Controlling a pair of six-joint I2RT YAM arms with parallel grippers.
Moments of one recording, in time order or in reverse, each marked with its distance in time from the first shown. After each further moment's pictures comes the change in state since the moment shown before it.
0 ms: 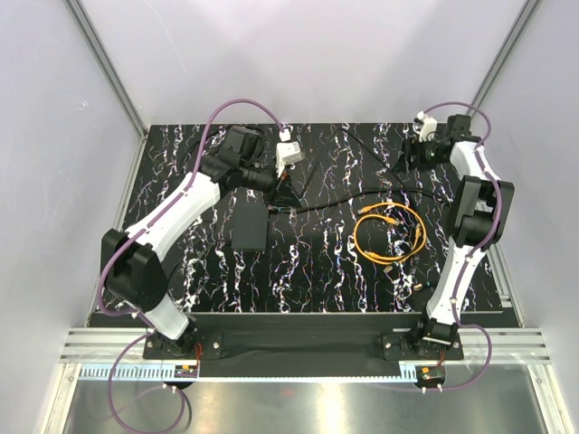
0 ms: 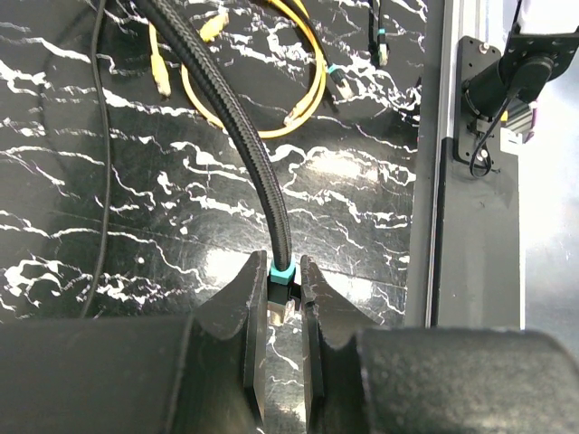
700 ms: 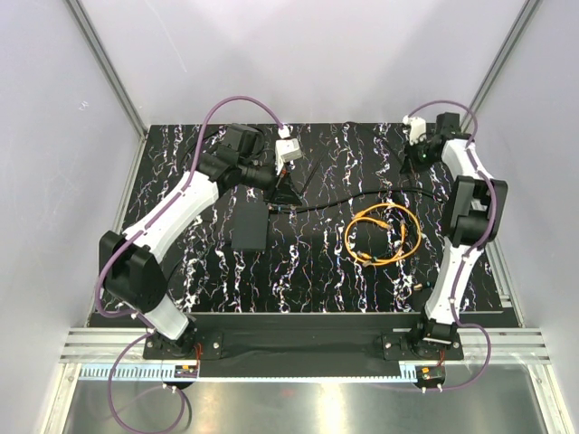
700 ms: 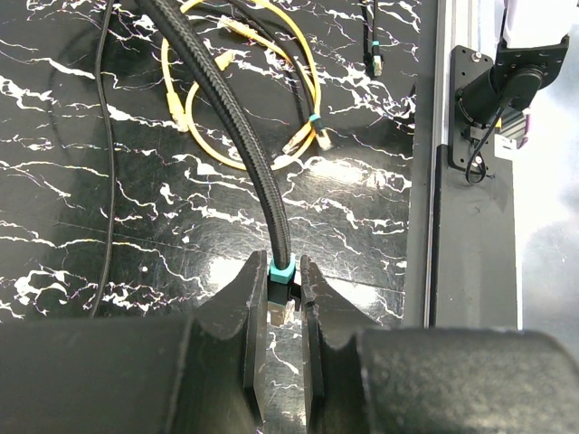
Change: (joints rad) left arm 0.000 -0.004 0.028 -0.008 0.013 -0.003; right arm 0.051 0.036 0.026 -0.057 0.181 -0.167
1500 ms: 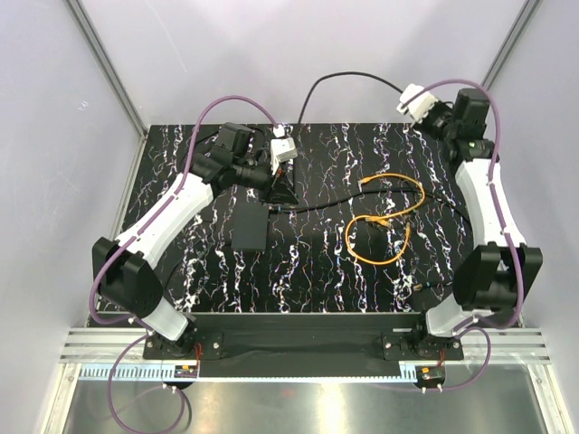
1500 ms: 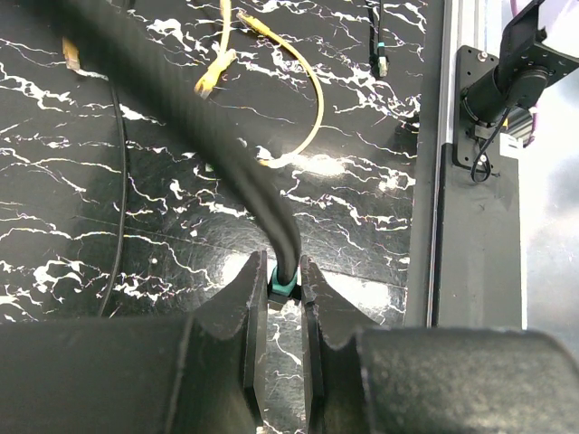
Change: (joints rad) left arm 0.013 -0.045 -0.006 -0.023 -0.015 0.016; right arm 0.087 -0.629 -0.275 0.376 0.214 -0.444
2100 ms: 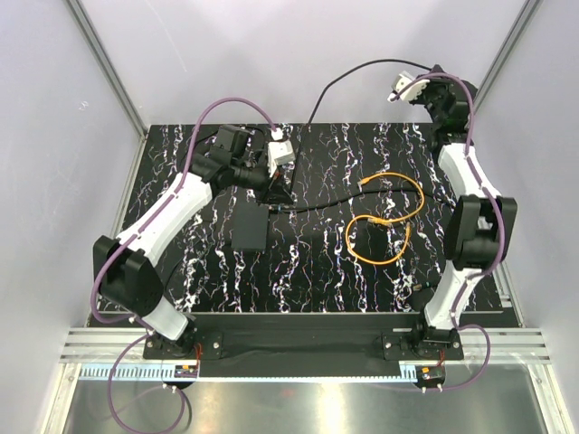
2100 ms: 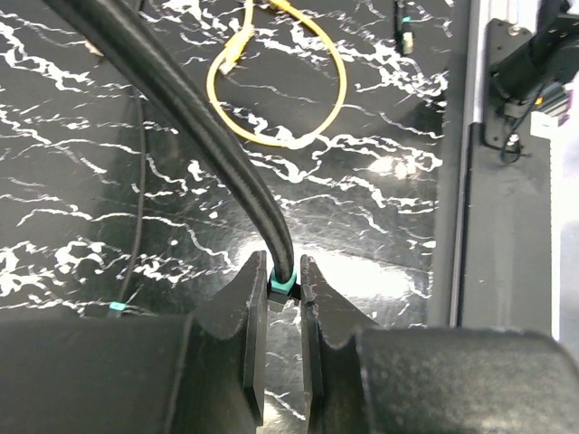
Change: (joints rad) left arm 0.022 0.004 -0.019 -0.023 -0.022 0.075; right arm 0.005 0.283 0.072 0.655 0.076 -0.343
